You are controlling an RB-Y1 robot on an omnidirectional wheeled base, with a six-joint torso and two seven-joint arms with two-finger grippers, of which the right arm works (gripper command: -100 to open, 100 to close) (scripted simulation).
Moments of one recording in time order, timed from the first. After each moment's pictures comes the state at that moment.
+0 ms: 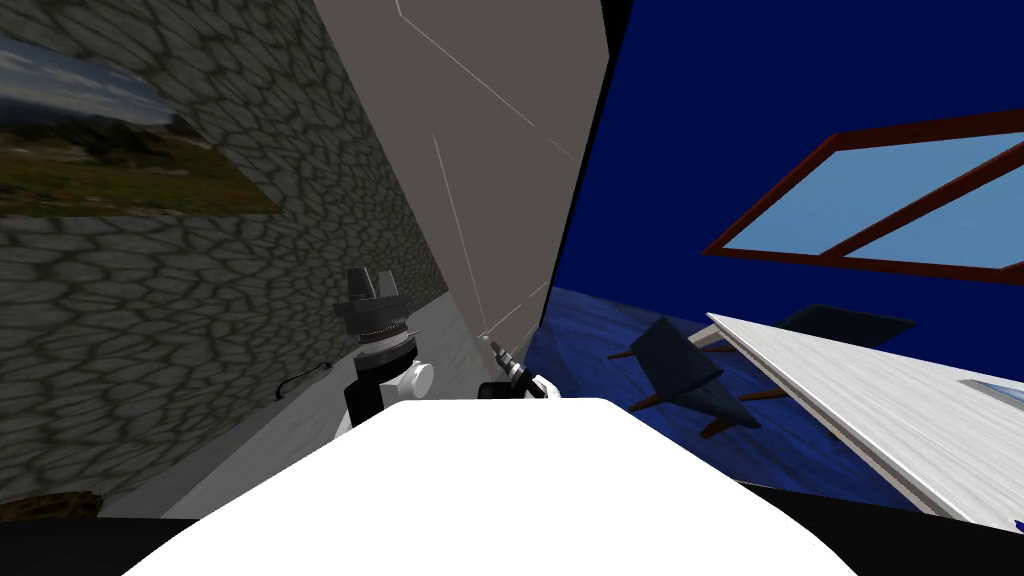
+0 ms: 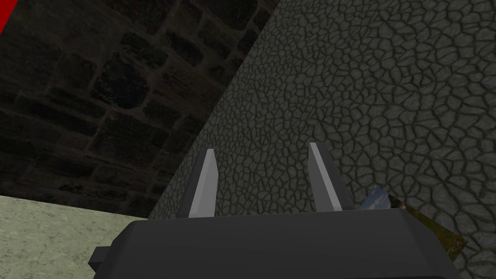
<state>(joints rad) -0.09 -0.06 0.80 -0.79 0.01 -0.76 -0.10</state>
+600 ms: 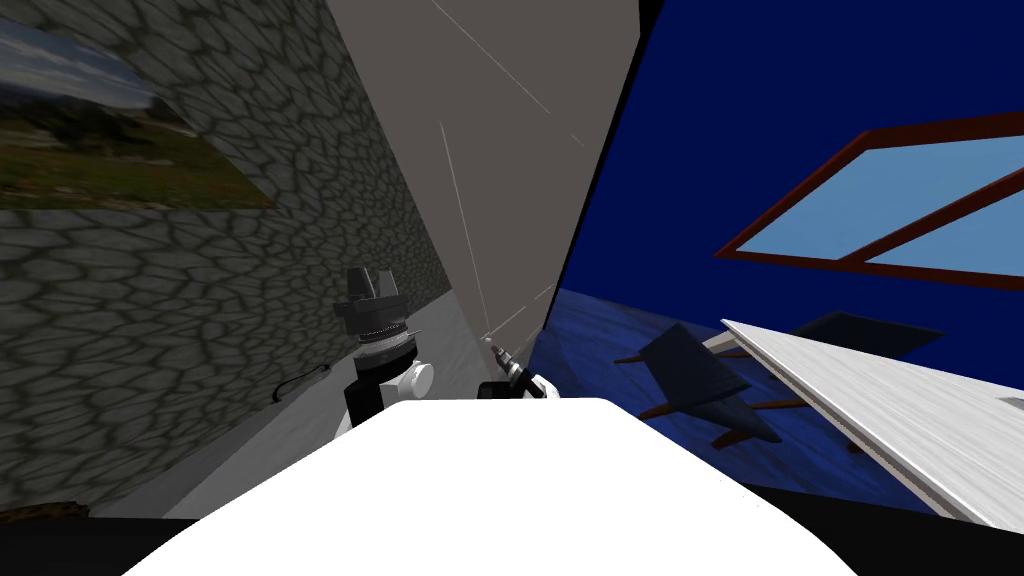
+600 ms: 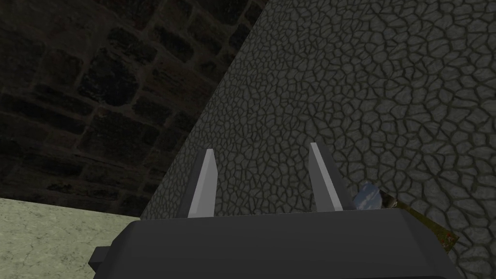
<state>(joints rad) -0.10 -0.05 0.80 -0.78 0.01 -0.76 -0.09</state>
